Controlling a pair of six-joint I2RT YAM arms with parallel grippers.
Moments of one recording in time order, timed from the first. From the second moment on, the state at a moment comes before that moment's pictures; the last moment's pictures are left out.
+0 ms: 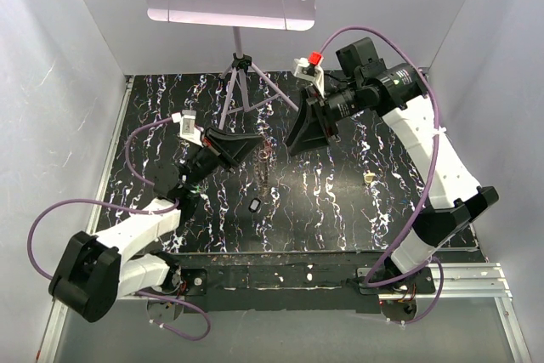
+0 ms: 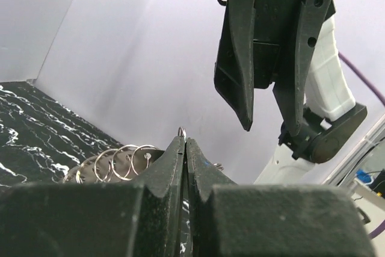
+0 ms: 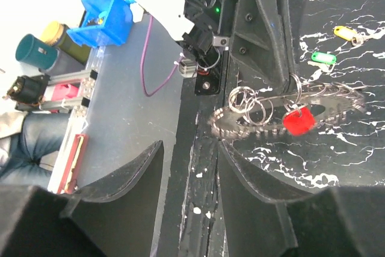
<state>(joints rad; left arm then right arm) -0.51 1.10 0.49 1.23 0.49 -0.92 0.56 1.64 2.06 -1.33 -1.23 -0.42</state>
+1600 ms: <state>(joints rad) -0.53 1.14 0.54 1.34 0.48 -1.01 0.60 1.69 1.97 -0.93 -1.23 -0.19</state>
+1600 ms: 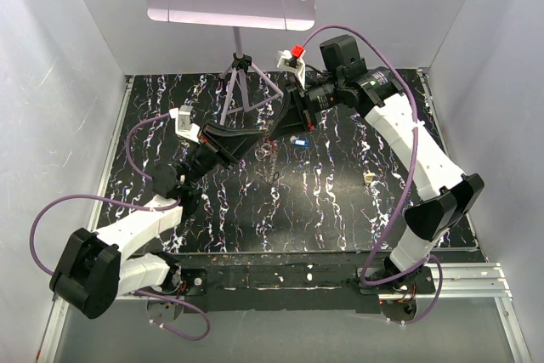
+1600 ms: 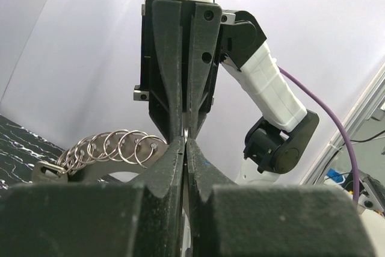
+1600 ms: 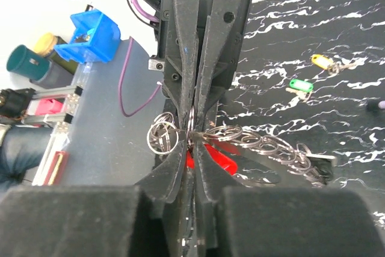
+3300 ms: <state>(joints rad) -0.53 1.17 0.61 1.35 0.49 -1.14 0.65 1.71 1.83 -0.71 -1.38 0.00</state>
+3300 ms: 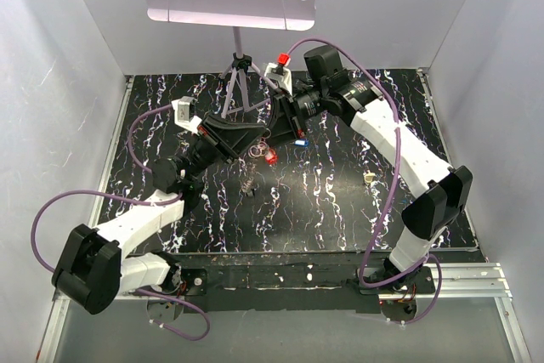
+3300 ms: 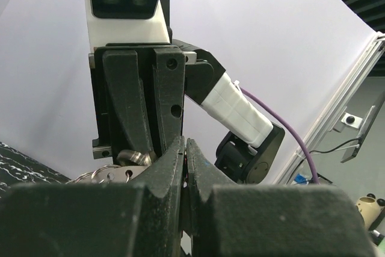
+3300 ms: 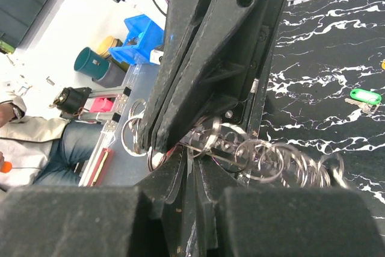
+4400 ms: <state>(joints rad) -0.54 1.13 0.61 1.36 0.65 -1.09 0.60 1.52 1.83 -0.95 -1.20 -0.30</state>
